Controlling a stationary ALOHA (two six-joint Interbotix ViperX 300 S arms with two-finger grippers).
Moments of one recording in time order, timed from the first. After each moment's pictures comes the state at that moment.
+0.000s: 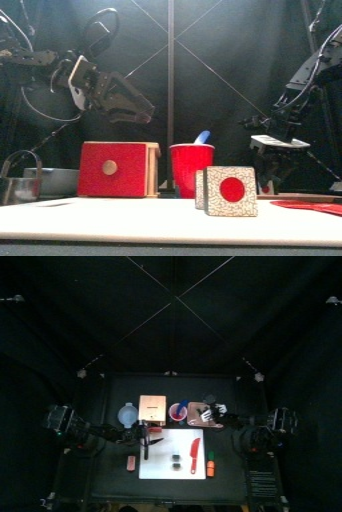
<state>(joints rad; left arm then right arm) -0.11 -0.06 1.00 -0.45 -0.77 0.41 -0.37 -0.15 0.98 -1.01 0.49 1.62</state>
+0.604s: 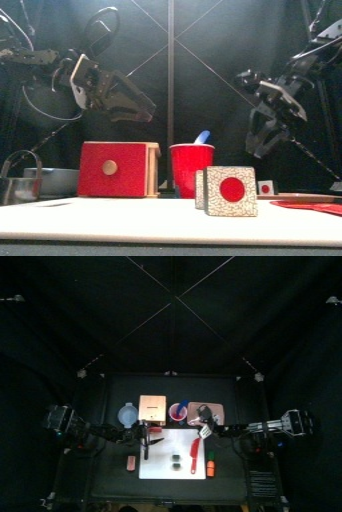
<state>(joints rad) -0.11 -0.06 0.98 -0.45 -0.77 0.41 0.04 -0.34 0.96 -0.99 0.40 1.61</state>
